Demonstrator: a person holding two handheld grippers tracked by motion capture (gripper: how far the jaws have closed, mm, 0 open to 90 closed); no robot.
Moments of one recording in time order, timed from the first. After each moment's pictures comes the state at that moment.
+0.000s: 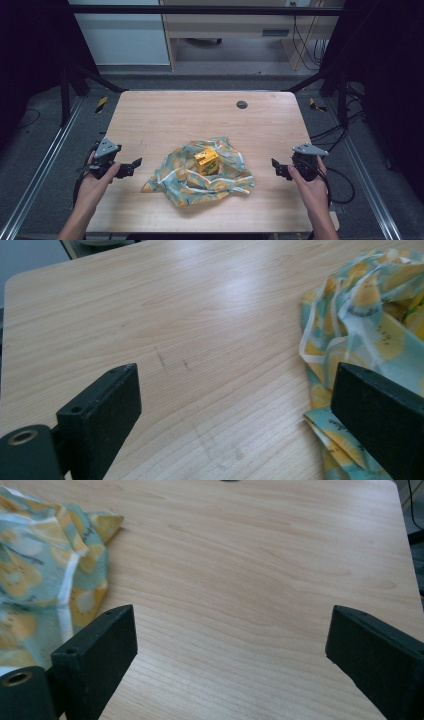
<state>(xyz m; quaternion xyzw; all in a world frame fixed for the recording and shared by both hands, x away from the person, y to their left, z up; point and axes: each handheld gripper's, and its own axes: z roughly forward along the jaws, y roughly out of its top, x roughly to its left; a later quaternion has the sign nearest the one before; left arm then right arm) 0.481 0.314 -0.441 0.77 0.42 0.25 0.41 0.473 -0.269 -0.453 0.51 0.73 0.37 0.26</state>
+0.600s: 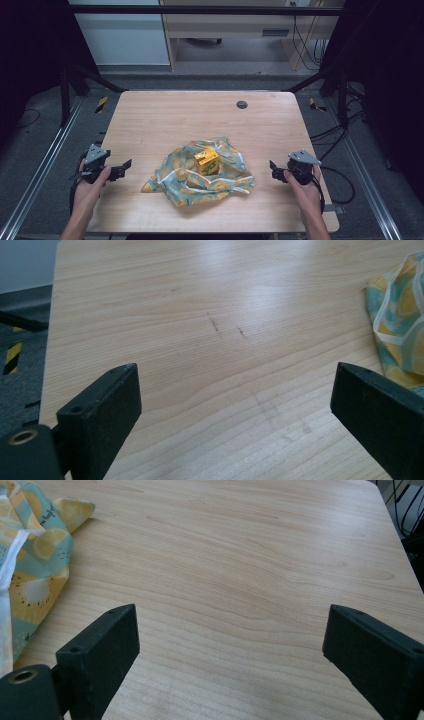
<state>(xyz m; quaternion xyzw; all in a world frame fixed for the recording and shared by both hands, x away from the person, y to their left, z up) 0.481 0.351 -0.477 0.73 0.47 0.27 0.42 0.472 -0.264 -0.490 0.51 0.71 0.38 0.31</state>
